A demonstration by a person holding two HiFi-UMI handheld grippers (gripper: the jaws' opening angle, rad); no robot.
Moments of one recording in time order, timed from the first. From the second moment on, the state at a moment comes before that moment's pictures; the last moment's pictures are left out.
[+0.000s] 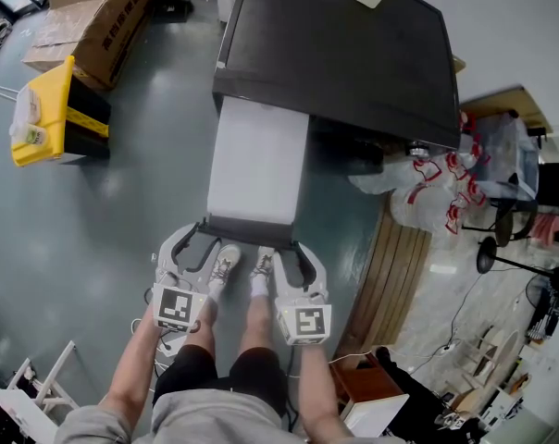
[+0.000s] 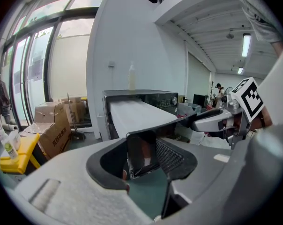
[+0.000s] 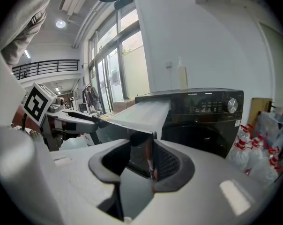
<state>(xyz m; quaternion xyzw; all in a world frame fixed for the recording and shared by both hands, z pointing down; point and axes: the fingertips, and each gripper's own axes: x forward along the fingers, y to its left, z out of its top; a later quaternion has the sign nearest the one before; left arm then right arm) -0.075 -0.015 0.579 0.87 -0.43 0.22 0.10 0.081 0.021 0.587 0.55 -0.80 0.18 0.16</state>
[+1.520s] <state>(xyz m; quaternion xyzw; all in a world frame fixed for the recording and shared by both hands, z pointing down) -0.083 -0.069 0.388 0.89 -0.45 0.11 0.00 0.103 -0.026 0.418 0.63 -0.77 0.07 0.11</state>
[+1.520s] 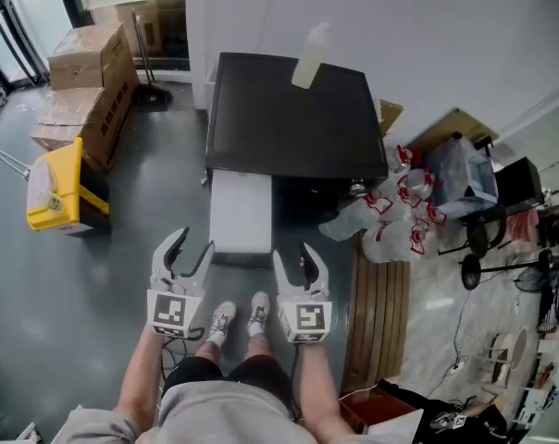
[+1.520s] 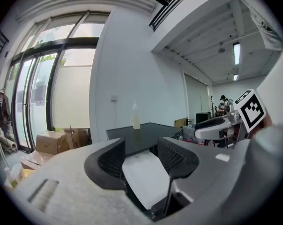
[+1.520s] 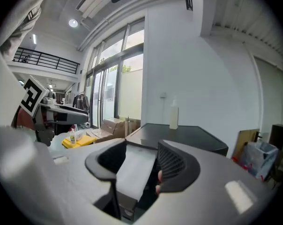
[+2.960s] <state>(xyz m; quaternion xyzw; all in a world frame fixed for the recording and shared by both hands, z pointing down) -0.109 -0.049 0.315 0.88 -0.46 0.08 -0.05 0.111 0.010 0.325 0.69 -0.72 -0.01 0.07</state>
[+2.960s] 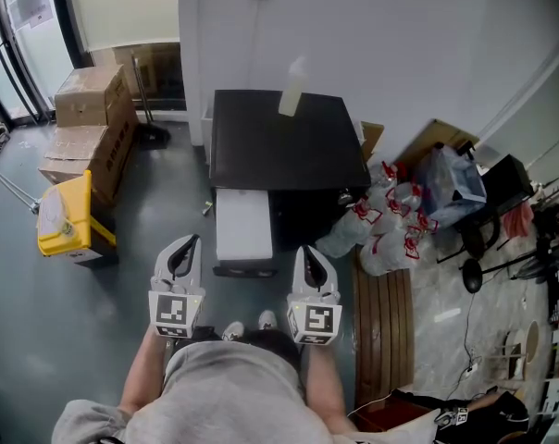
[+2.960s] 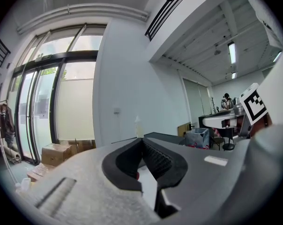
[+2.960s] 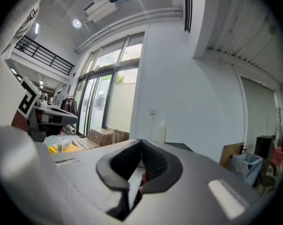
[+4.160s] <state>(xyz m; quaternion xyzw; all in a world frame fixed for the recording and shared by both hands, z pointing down) -0.110 -0.060 0.312 0.88 -0.47 0.08 -0.04 0.104 0.000 0.324 0.68 -0.73 -0.01 0.07</state>
